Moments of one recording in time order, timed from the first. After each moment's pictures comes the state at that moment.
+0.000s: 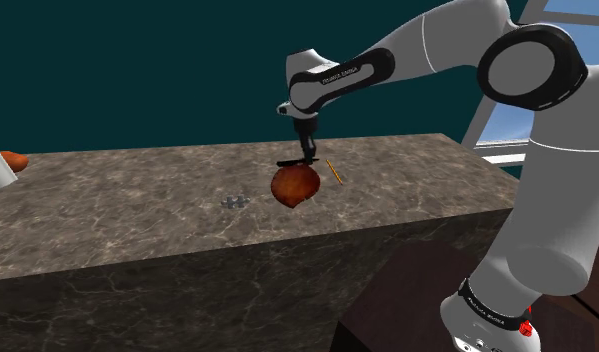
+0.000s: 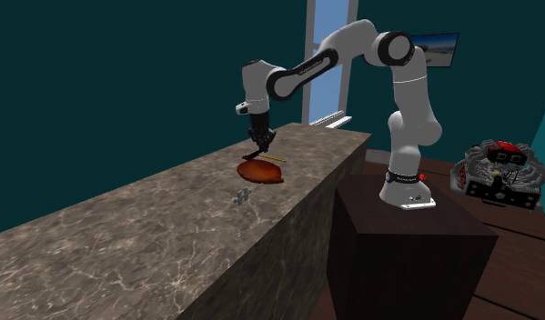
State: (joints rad) arm 0.06 0.27 -0.01 -1.78 -0.12 1.95 -0.90
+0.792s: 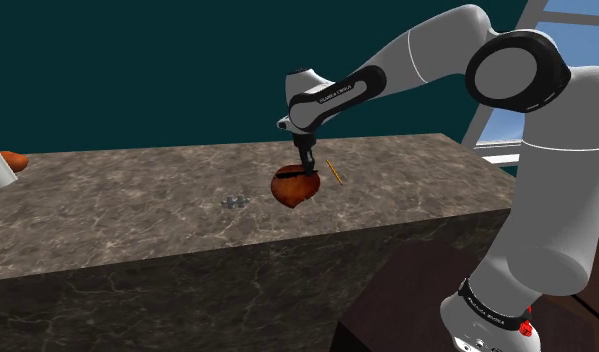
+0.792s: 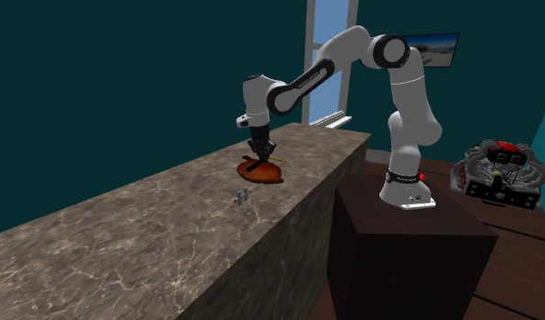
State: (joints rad) arm 0.06 0.32 -0.01 -1.84 -0.12 2.06 -0.88
